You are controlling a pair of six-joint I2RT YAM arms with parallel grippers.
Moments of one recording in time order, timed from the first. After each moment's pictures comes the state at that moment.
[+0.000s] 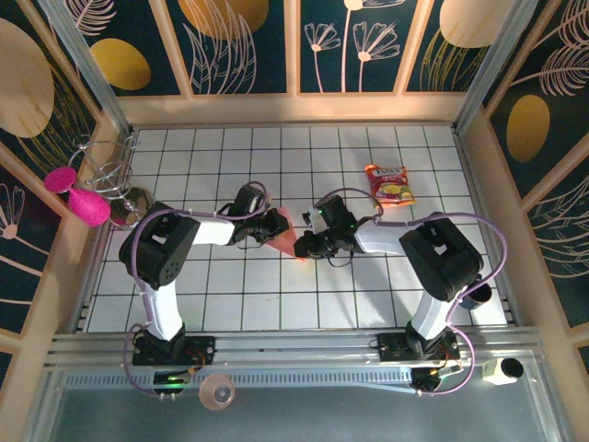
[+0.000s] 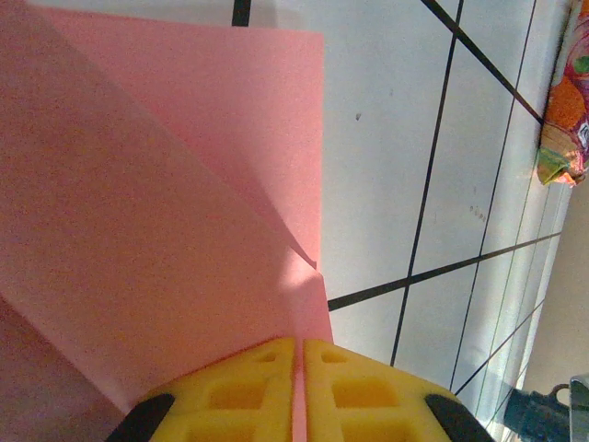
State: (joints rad) left arm -0.52 1.90 0.88 0.20 0.47 -0.99; right arm 0.67 1.74 0.83 -0.05 -0.59 0.60
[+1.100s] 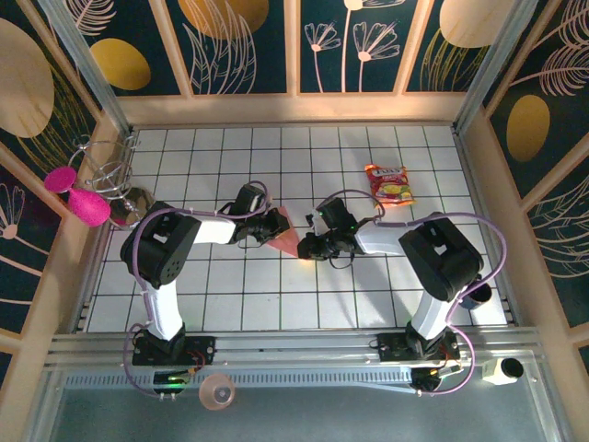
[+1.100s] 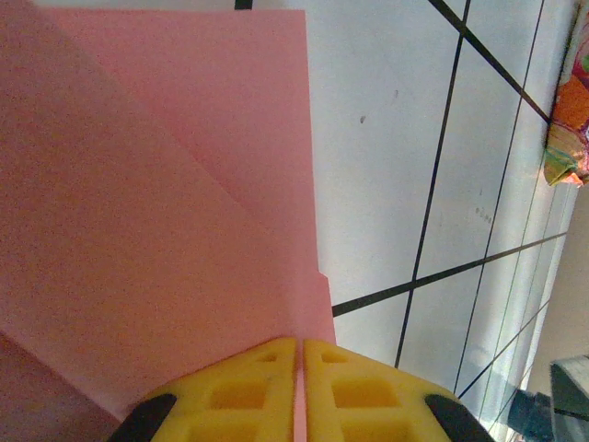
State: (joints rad) left arm -0.52 1.91 0.90 0.18 0.47 -0.99; right arm 0.67 1.74 0.82 -0.07 -0.52 0.60
